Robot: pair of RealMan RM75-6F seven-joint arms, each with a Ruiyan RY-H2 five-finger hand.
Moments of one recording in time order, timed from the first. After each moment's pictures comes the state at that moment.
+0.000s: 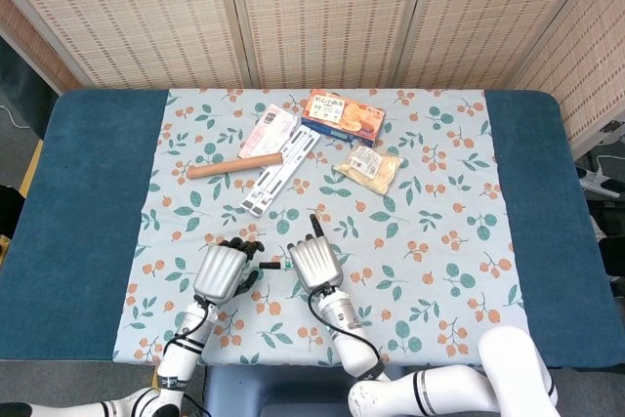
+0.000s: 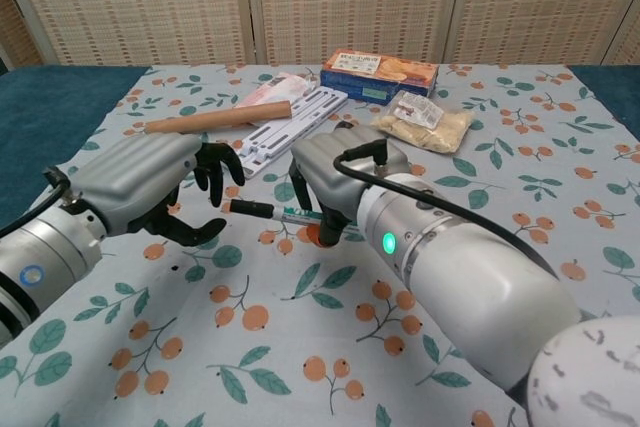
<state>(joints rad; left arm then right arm) -0.50 -1.82 -0.15 -1.46 1.35 1.22 0.52 0.89 -2.01 0.24 -1.55 -0.76 1.28 -1.09</state>
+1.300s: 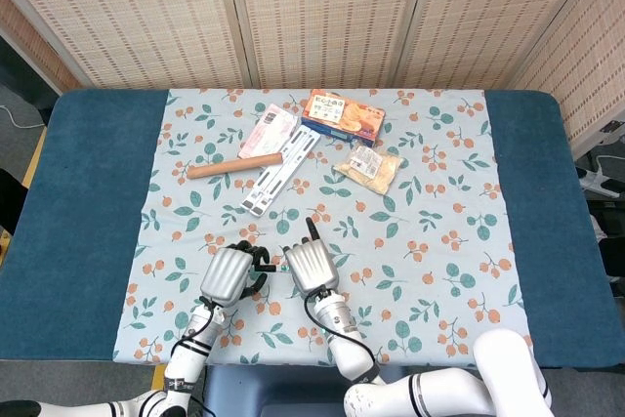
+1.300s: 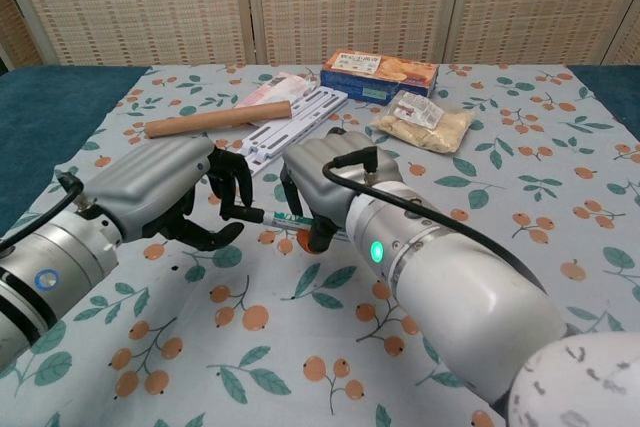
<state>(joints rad) -0.52 -1.85 -0.15 -1.45 1.33 1.24 0.47 0.89 -2.04 0.25 -1.54 -0.77 1.28 -1.09</state>
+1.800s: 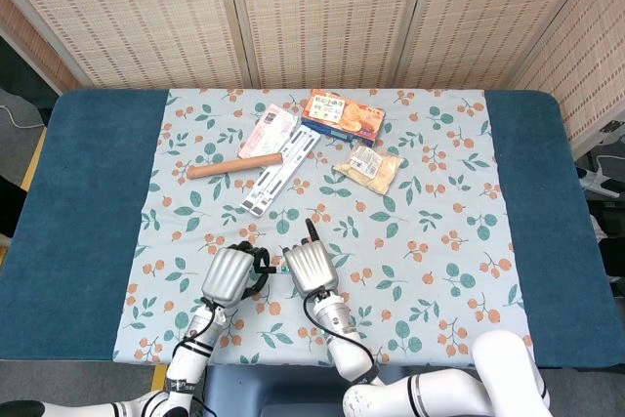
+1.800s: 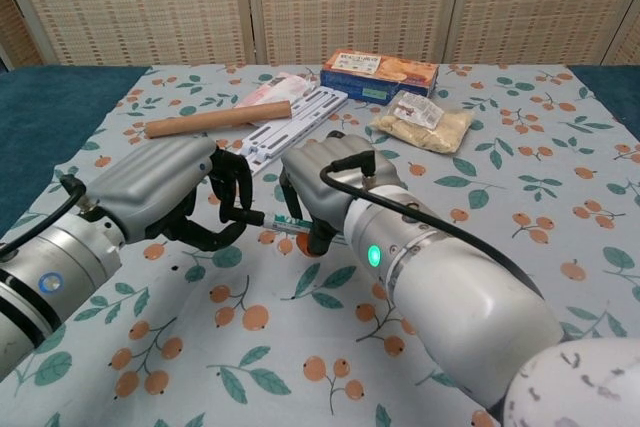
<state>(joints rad) -0.52 -1.87 -0.15 -1.44 1.34 1.25 0.47 0.89 -2.05 0.25 -1.53 -0.77 1.28 -1.09</state>
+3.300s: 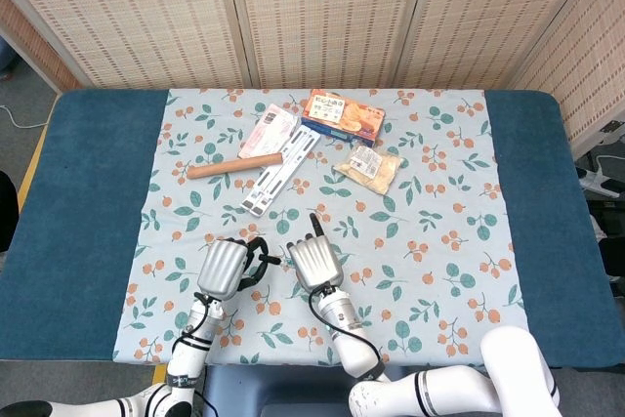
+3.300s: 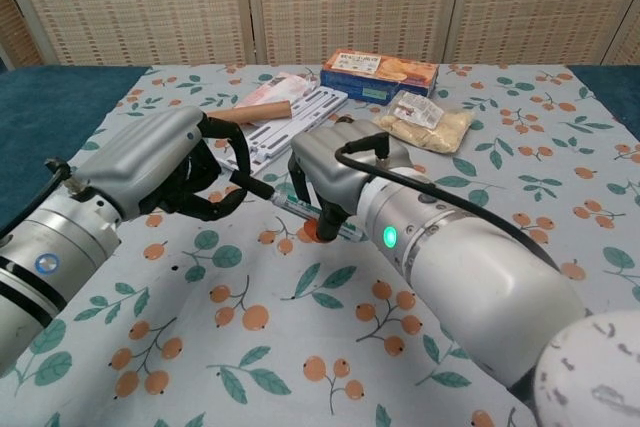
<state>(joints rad) -0.52 -1.91 -0.17 -1.35 1.41 1.32 0.31 0.88 -2.00 0.25 -1.58 -0.77 1.29 -1.10</state>
